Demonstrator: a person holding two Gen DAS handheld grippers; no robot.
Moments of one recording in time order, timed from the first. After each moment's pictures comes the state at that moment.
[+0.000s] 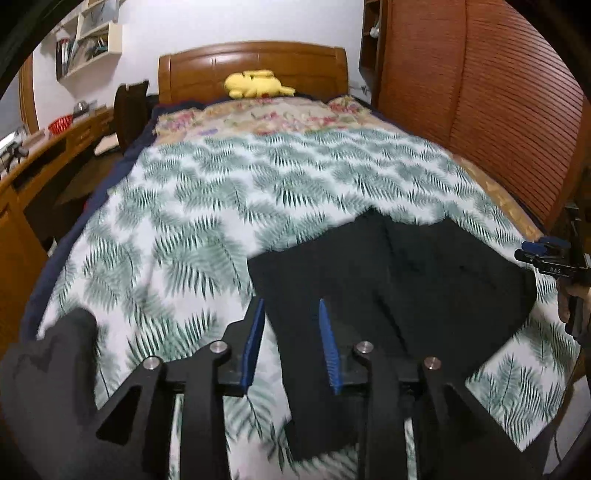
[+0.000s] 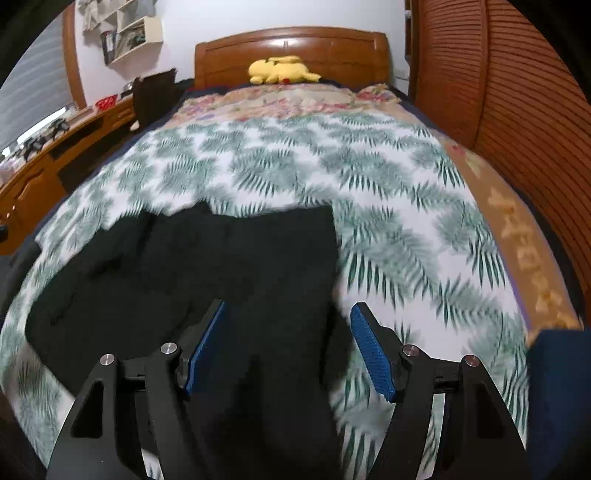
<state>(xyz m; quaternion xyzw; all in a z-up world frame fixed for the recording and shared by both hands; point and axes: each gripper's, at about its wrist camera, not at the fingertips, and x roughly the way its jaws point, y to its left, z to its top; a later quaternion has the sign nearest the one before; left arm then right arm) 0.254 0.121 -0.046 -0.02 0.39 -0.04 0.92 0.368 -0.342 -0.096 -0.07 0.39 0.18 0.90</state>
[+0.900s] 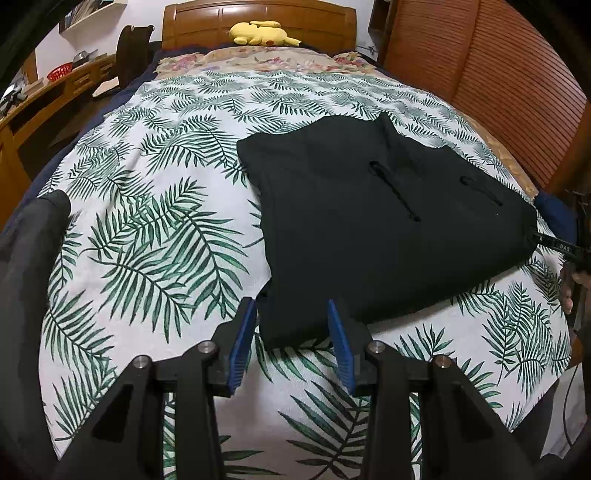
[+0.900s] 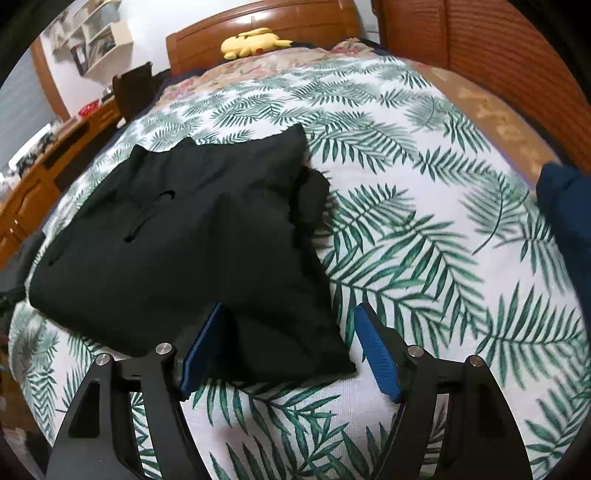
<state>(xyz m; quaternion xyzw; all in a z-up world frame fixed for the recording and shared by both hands) 0.193 0.106 -0.134 -0.06 0.46 -0.04 0.89 0.316 -0.397 -0.163 0.03 0.45 0.17 0.88</state>
